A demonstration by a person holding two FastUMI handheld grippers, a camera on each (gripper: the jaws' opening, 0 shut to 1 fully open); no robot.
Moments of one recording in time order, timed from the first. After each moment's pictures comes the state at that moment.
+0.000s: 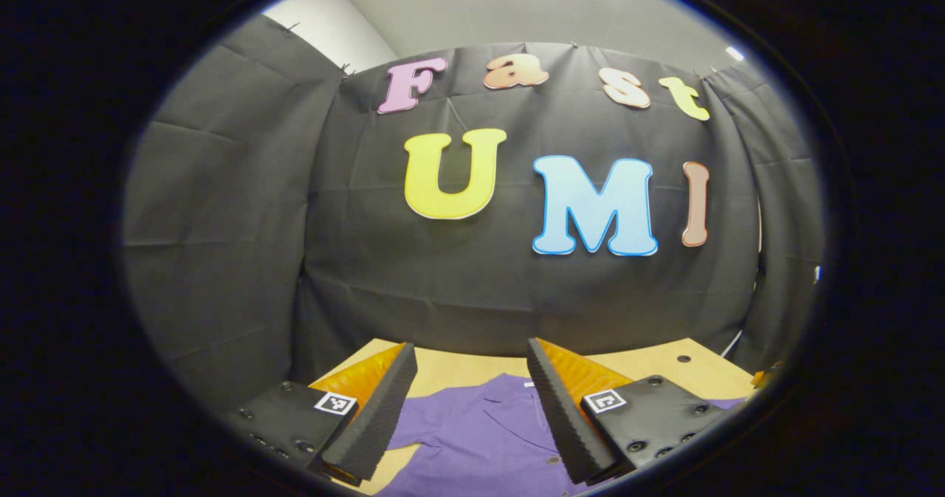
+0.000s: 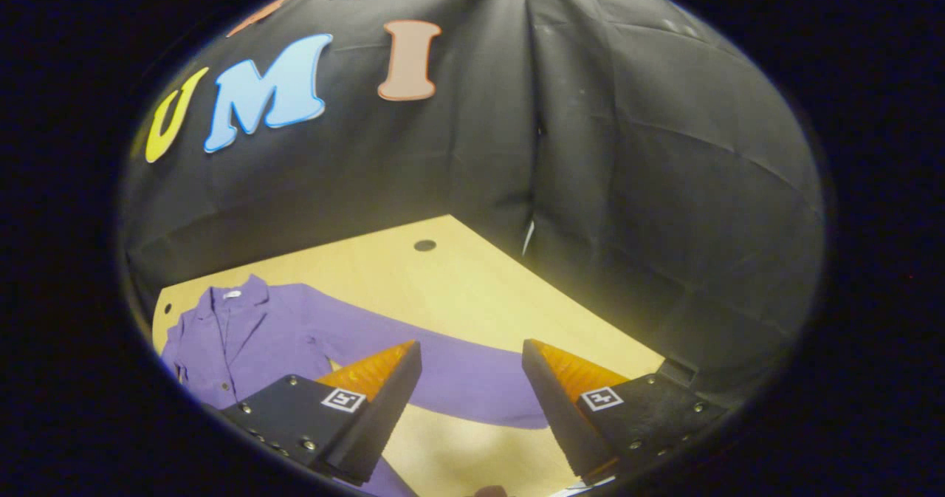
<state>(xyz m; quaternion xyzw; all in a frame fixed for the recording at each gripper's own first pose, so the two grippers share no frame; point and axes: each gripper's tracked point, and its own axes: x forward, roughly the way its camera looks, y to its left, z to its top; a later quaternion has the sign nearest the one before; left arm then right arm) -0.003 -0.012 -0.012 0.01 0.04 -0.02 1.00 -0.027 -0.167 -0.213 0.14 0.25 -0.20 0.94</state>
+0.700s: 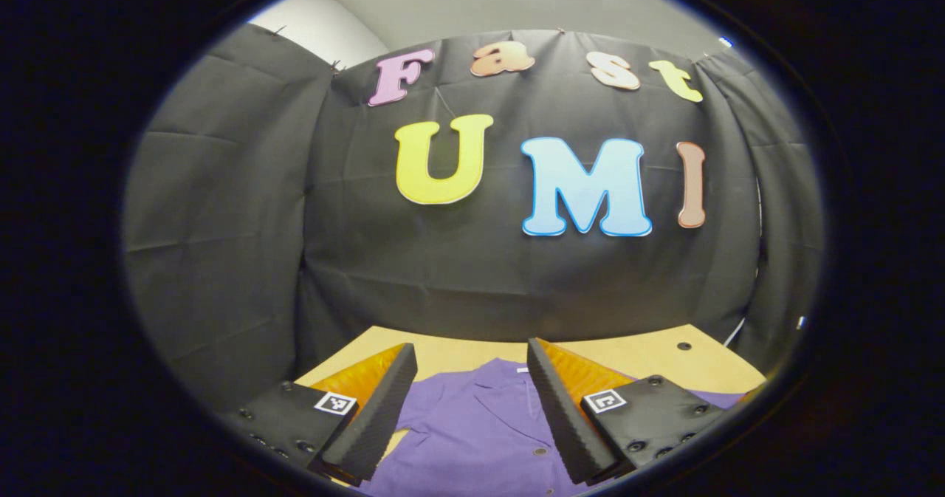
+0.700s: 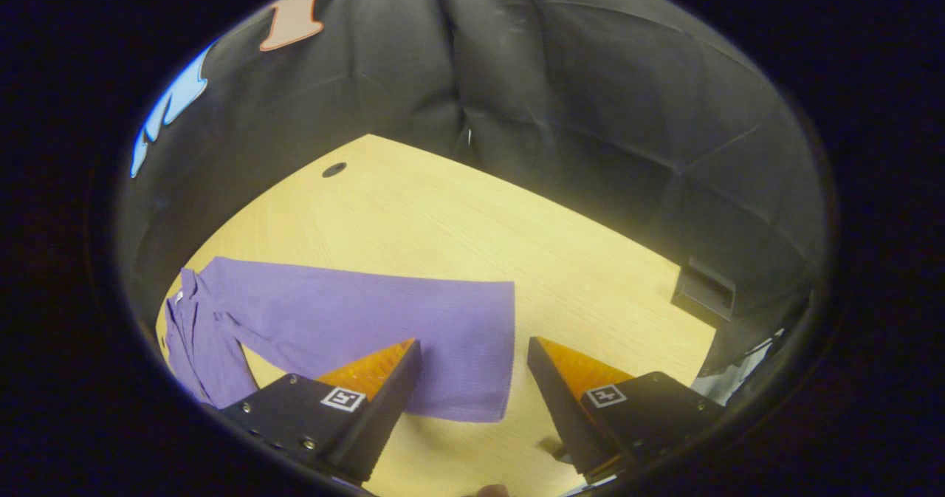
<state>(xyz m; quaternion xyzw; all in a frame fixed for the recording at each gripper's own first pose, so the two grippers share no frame) -0.014 -0.016 -0.022 0.03 0.07 -0.02 1.00 -0.036 -0.214 -0.351 0.26 0.37 -0.25 0.86</state>
